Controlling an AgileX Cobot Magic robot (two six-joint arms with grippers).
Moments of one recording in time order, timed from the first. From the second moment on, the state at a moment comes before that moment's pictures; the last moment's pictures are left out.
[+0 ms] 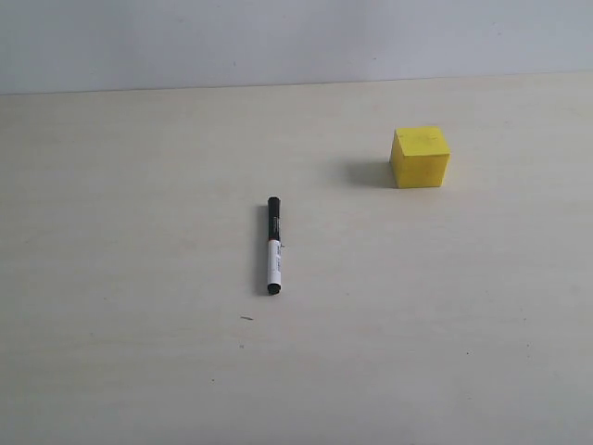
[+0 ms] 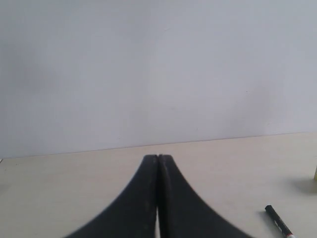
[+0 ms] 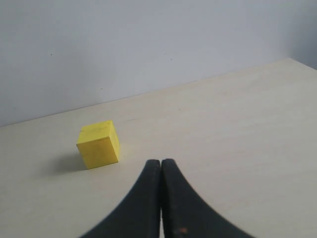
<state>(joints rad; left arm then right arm) -0.16 0.07 -0.48 0.01 0.55 0.02 -0.02 0.01 0.00 -0.08 0.27 0.26</state>
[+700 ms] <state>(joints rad) -0.16 0.01 -0.01 0.01 0.14 0.02 -0.02 0.01 0.00 -0.08 0.27 0.26</state>
